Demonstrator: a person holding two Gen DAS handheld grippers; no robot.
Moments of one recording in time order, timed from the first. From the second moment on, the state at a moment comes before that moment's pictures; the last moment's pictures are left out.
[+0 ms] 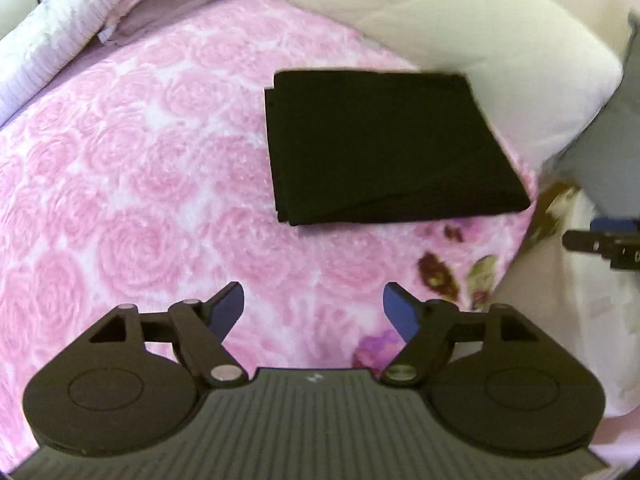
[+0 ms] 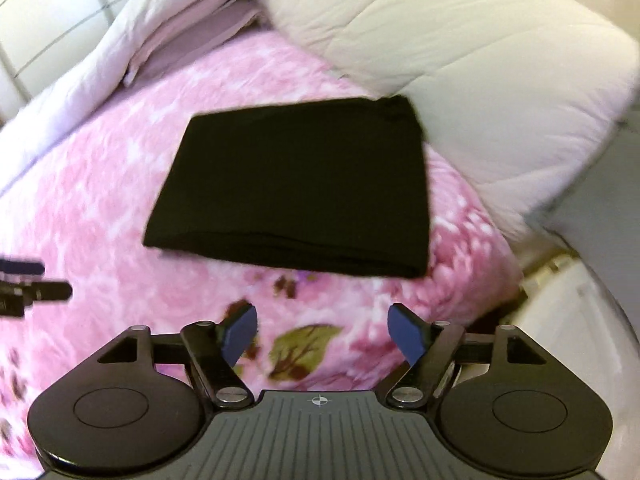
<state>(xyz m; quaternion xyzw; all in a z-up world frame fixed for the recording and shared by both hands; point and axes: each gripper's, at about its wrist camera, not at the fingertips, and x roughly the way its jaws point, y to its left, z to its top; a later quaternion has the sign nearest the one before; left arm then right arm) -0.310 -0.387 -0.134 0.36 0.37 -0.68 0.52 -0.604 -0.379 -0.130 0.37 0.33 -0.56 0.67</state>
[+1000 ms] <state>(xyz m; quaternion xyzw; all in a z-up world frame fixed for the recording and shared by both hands) -0.256 -0.282 -0.019 0.30 0.31 -0.71 0.55 -0.500 -0.240 0.000 0.29 0.29 -0.64 0.66</state>
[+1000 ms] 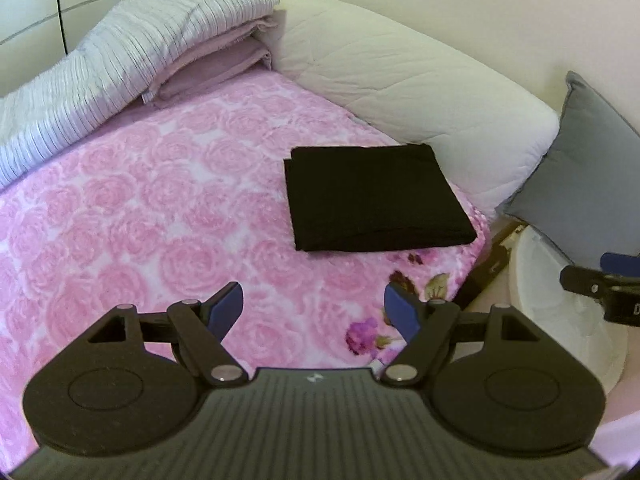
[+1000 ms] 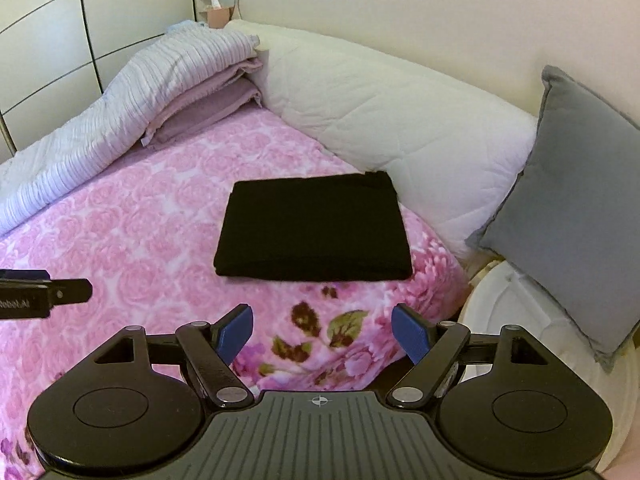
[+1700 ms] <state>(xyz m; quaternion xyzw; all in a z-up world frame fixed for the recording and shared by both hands) -0.251 -0.278 -0.027 0.30 0.33 -0.71 0.55 -0.480 -0.228 -0.002 0.27 0.30 -0.64 0.65</state>
